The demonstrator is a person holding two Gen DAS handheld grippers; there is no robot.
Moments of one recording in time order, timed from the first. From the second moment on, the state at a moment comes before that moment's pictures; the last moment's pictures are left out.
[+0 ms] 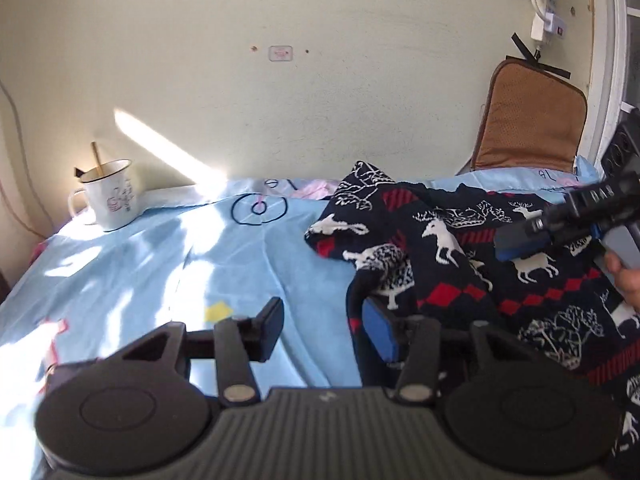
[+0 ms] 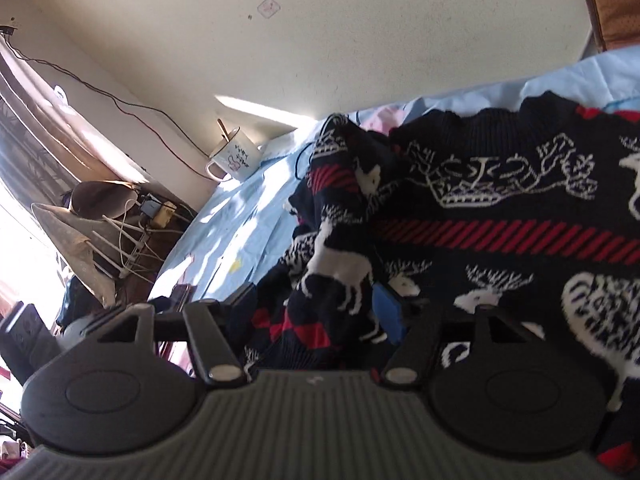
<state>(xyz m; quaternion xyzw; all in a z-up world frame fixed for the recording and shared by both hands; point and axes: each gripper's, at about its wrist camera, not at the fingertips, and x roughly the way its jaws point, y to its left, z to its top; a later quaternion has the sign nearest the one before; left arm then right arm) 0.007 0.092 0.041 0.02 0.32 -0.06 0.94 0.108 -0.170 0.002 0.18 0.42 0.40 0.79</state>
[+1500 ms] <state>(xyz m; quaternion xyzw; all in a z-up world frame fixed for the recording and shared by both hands) 0.197 -0.029 -0.020 0.15 0.39 -0.12 0.90 0.067 -0.397 0.027 0.32 0.26 0.18 0.89</state>
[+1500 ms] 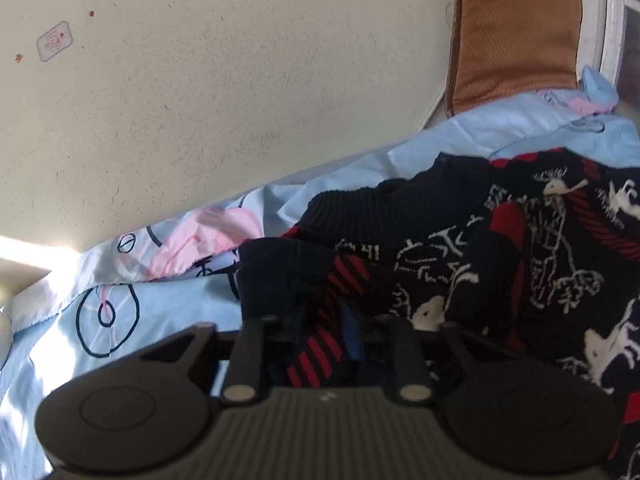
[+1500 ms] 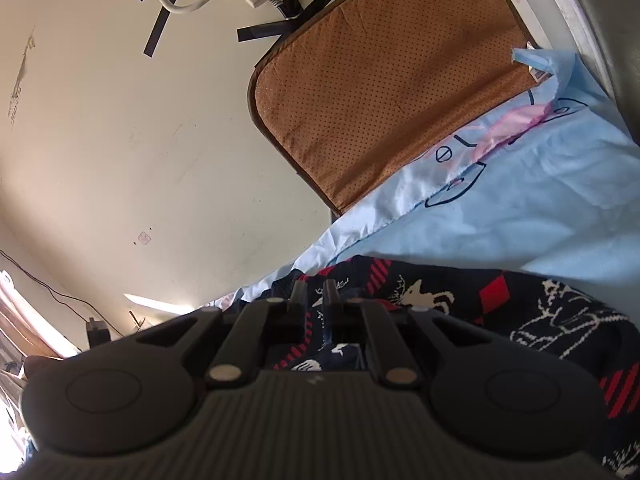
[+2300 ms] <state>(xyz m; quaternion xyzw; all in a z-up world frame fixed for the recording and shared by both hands) 0.166 0.080 -0.012 -0.09 0.38 -0.07 0.92 0.095 -0.315 0.023 0.04 0.30 0.12 0.94</state>
